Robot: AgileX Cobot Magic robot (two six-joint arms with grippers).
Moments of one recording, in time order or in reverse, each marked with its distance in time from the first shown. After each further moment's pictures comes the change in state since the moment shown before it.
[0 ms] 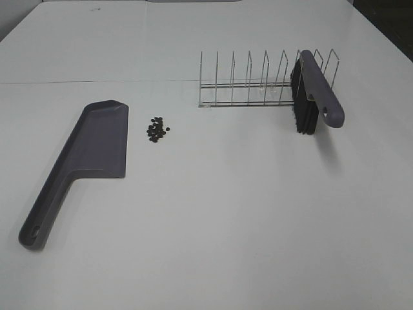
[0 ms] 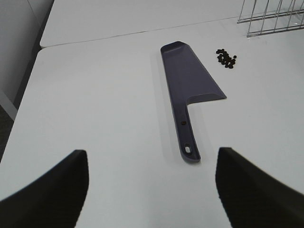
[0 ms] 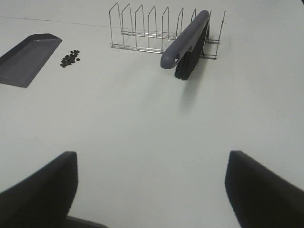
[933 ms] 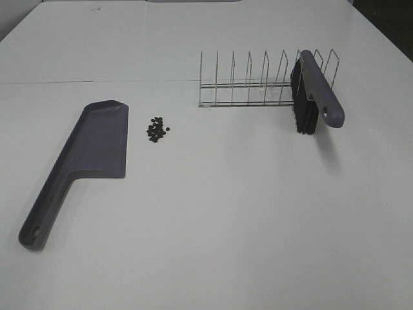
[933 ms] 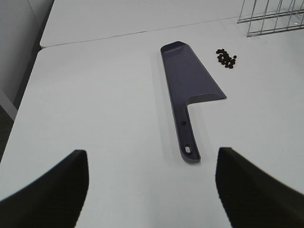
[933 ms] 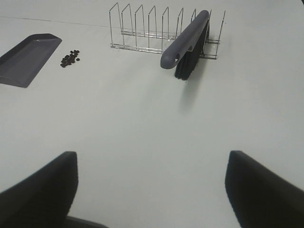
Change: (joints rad) left arm 0.000 0.000 0.000 0.000 0.000 0.000; right arm 0.000 0.000 0.000 0.000 0.000 0.000
